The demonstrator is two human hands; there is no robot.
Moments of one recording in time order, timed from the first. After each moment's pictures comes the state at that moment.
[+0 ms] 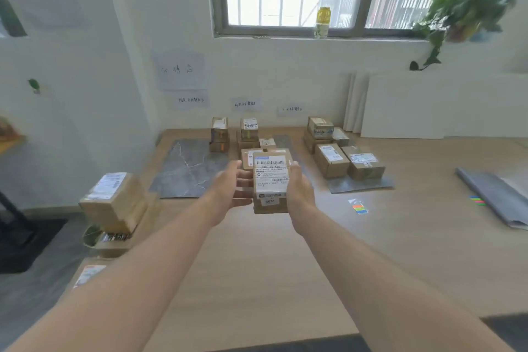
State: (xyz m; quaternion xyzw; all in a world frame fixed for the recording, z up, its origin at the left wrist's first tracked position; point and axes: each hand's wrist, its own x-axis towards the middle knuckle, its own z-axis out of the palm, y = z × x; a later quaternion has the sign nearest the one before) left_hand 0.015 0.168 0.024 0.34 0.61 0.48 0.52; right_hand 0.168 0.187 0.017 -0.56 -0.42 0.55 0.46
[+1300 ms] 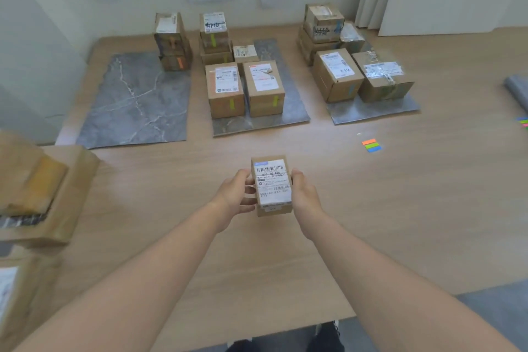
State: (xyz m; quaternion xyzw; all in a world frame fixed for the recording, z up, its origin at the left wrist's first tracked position) left_hand 0.077 0.311 -0.202 0.24 0.68 0.32 0.62; right_hand 0.227 0.323 -0.224 -0.68 -0.36 0.56 0.31
